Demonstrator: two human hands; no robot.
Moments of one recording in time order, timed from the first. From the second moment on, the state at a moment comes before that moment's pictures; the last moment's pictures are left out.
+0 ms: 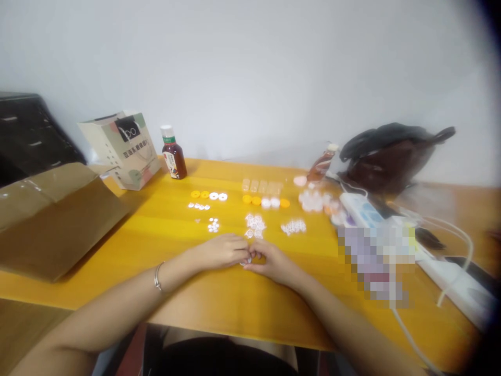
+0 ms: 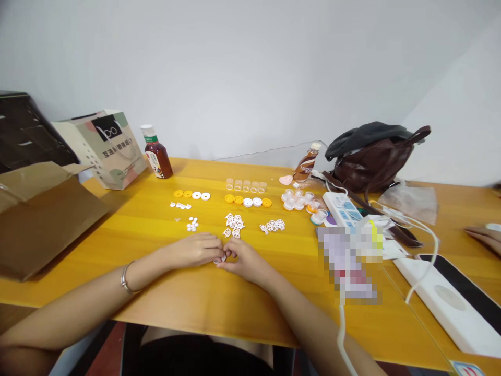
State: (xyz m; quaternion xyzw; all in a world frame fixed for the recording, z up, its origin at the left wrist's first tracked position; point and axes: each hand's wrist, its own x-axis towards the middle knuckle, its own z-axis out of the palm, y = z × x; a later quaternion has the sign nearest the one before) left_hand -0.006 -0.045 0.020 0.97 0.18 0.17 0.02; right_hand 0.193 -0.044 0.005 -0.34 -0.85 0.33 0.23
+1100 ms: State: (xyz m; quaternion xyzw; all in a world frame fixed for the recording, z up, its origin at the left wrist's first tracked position) left_hand -0.080 0.000 0.027 0.90 0.39 0.13 -0.12; right_hand 0.196 -0.047 0.012 -0.34 -0.84 0.35 0.23
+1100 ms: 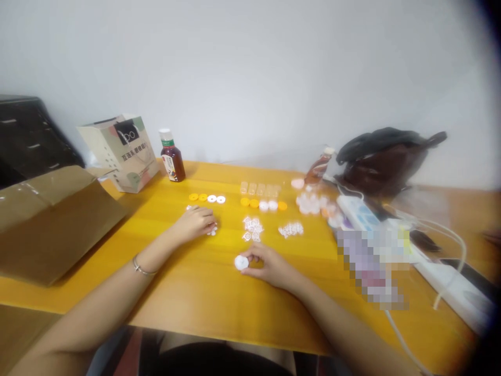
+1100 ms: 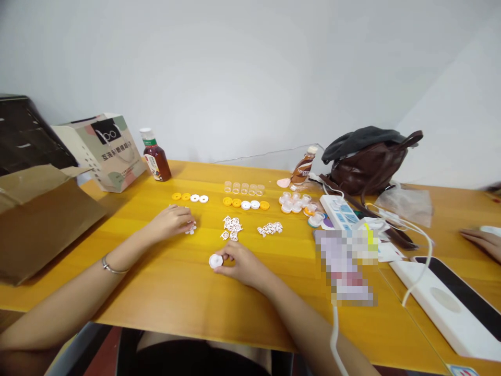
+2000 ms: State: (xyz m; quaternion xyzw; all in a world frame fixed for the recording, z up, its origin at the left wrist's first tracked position) left_hand -0.078 0.001 0.018 0.85 0.48 0.19 0.09; right_hand 0.198 -0.046 0.009 -0.33 -0.85 0.35 0.21
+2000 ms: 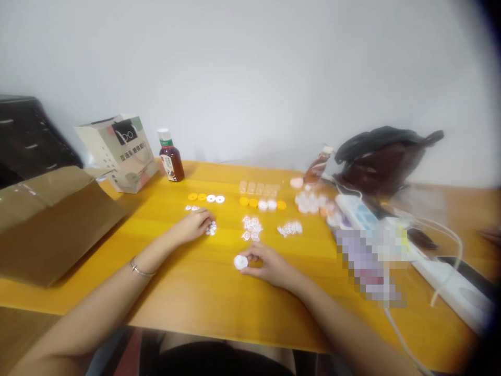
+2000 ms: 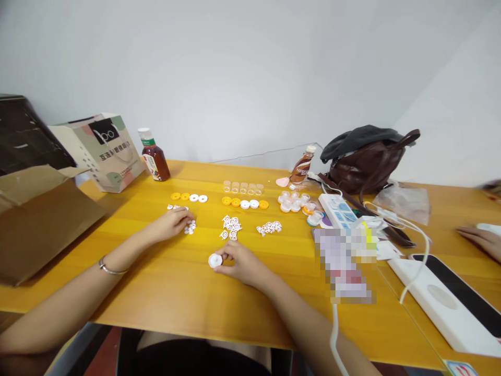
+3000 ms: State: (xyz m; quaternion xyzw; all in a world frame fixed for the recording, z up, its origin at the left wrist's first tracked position) left_hand -0.016 -0.044 0.023 0.96 0.16 0.15 -0.15; right_hand 0.196 -0.043 0.007 -0.33 -0.85 0.34 0.22
